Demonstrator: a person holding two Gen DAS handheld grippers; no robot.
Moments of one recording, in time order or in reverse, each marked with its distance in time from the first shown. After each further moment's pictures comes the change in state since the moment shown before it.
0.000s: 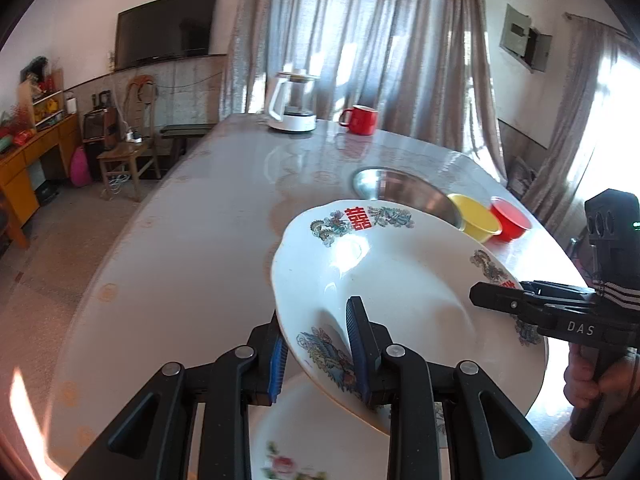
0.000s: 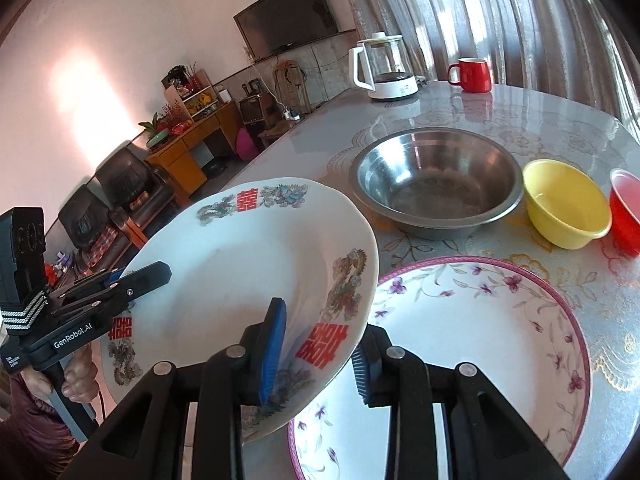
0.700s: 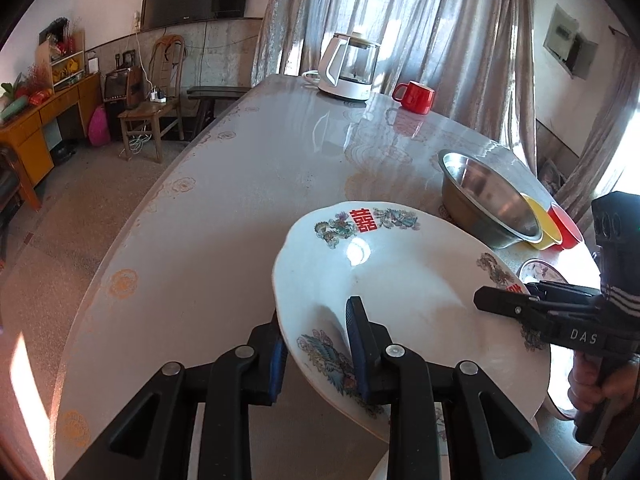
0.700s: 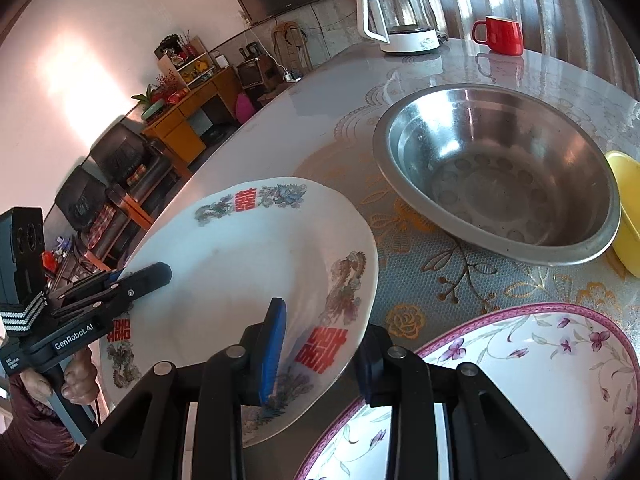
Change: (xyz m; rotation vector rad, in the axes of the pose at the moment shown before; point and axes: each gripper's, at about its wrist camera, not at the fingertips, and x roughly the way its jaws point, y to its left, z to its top) left arm 0.059 0.077 0.010 -0.099 0.107 0.082; right arm 0.102 0.014 0.036 -0.039 0.154 0.018
